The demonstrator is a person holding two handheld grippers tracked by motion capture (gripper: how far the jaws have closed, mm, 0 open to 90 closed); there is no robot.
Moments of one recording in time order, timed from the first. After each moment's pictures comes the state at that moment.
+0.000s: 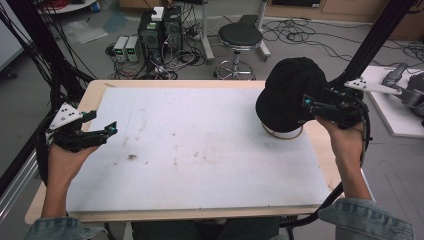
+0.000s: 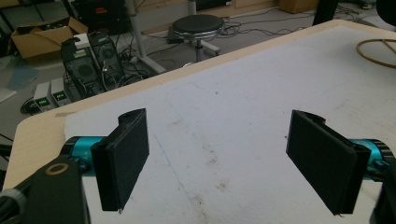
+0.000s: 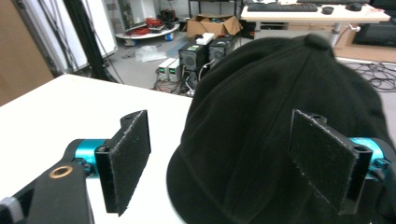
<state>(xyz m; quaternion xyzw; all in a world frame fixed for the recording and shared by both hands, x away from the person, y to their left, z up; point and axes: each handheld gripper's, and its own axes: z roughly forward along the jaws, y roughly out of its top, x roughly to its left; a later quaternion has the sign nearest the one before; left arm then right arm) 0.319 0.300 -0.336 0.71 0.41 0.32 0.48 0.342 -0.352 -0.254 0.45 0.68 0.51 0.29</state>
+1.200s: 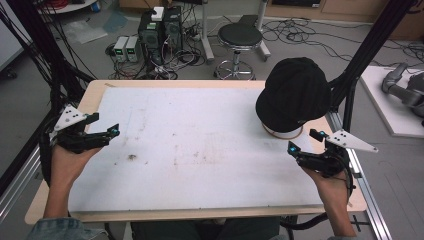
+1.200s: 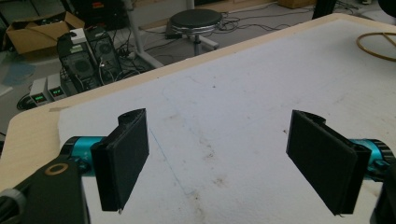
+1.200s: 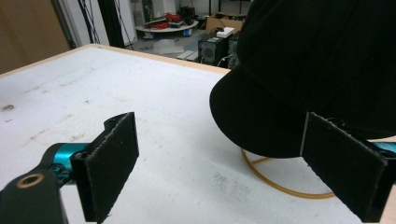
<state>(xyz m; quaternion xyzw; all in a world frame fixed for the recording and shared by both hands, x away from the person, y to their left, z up) 0.320 0.297 -0.344 0.71 0.42 0.32 0.47 0.277 -0.336 -0.342 0.41 0.69 0.52 0.29</state>
